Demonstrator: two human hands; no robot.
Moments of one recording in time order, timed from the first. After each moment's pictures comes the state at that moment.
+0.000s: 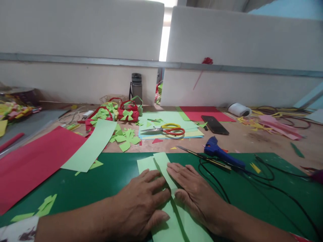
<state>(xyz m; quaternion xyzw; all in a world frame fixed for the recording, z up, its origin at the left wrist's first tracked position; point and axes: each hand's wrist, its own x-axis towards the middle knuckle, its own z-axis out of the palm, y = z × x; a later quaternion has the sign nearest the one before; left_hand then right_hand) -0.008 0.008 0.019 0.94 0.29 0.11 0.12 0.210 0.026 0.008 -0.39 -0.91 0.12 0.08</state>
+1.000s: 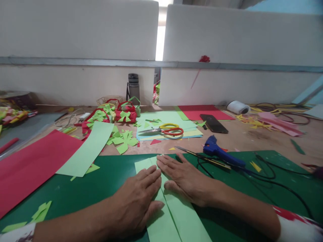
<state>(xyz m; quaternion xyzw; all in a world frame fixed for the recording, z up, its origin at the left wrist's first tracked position) -0.012 0.016 0.011 0.93 0.35 0.05 0.12 0.197 0.062 0.027 -0.33 -0.93 0.18 -0.02</state>
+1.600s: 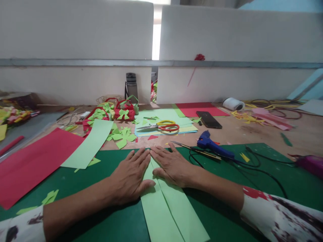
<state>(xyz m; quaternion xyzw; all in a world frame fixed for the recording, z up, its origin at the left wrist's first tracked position) -0.021 0.034 0.000 0.90 0.43 0.01 0.04 0.180 0.068 0.016 -0.36 -0.92 0.13 -0.01</state>
